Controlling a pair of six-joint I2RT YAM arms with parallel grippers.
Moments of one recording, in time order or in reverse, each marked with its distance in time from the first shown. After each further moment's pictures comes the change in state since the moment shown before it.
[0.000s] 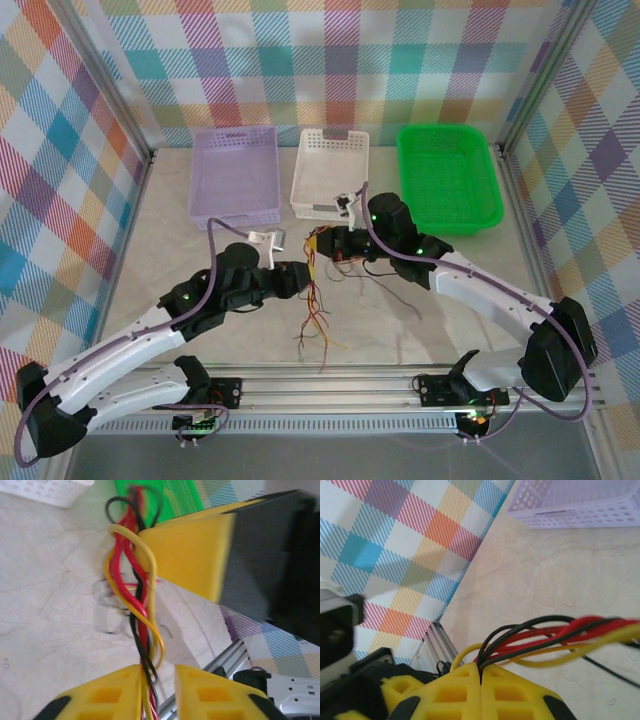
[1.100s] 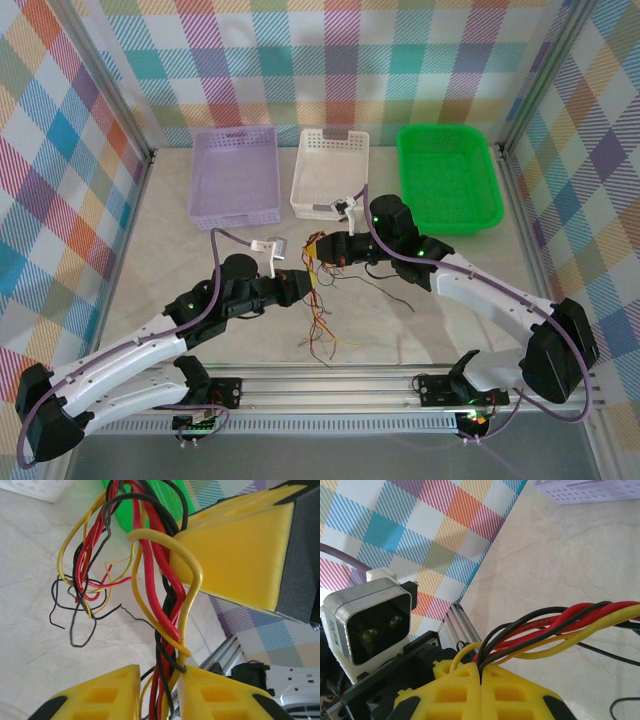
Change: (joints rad) left arm -0.001 -0.022 -0.143 0.169 0.038 -0.009; right arm -0.001 -0.009 -0.024 0.024 -0.136 0.028
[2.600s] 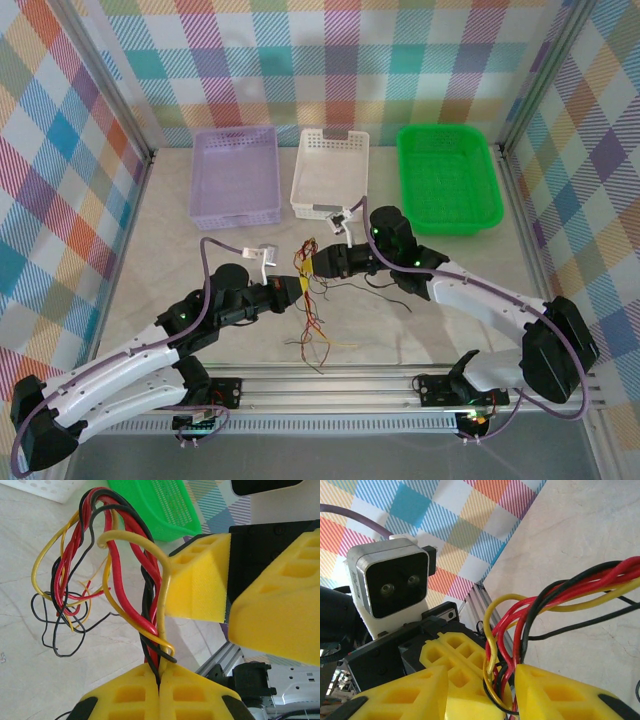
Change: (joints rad) left arm -0.006 -0.097 -0.072 -0.007 -0.031 -0.013; right arm 0.010 0.000 -0.115 0.172 -0.131 0.029
